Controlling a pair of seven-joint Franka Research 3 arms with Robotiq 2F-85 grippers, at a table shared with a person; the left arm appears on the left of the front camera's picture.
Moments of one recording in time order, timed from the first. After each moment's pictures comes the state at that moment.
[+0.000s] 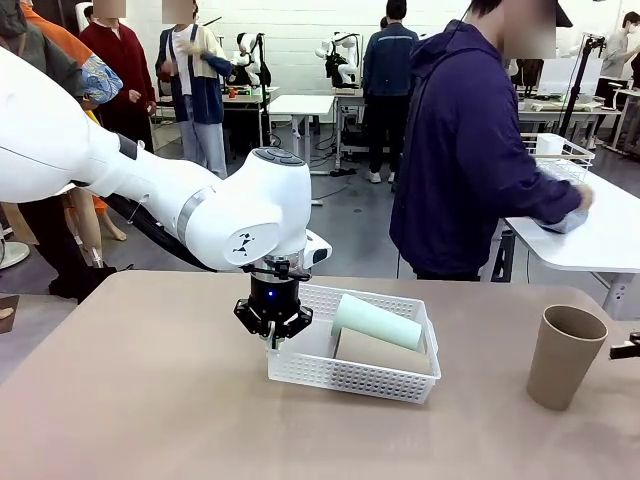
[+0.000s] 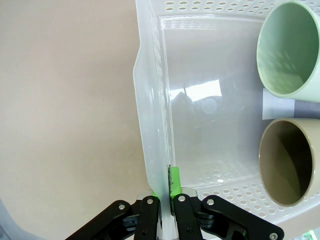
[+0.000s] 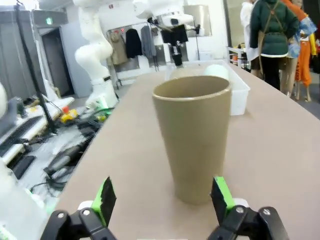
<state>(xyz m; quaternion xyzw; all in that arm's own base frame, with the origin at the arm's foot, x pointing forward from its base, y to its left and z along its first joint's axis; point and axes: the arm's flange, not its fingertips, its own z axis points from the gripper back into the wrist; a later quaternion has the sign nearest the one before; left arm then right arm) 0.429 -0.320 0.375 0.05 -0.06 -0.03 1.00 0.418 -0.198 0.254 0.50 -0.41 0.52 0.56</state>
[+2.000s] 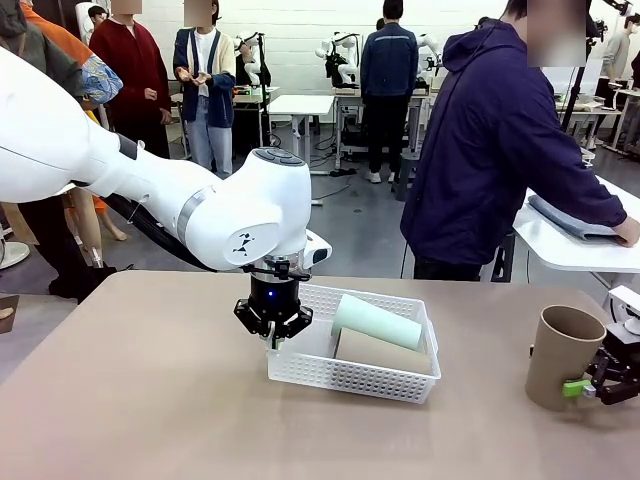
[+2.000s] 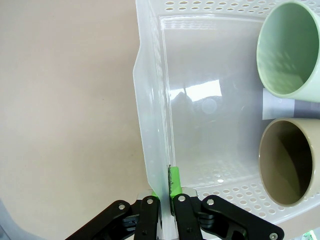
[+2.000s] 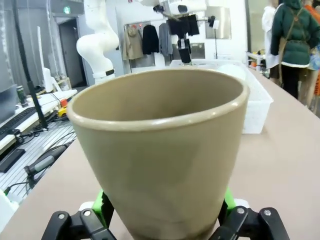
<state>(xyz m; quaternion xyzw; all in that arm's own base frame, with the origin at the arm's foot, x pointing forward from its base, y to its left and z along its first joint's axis) 0.429 -0.320 0.375 0.05 -0.06 -0.03 1.00 0.456 -0.092 0.222 0.52 -0.40 0.56 0.51</state>
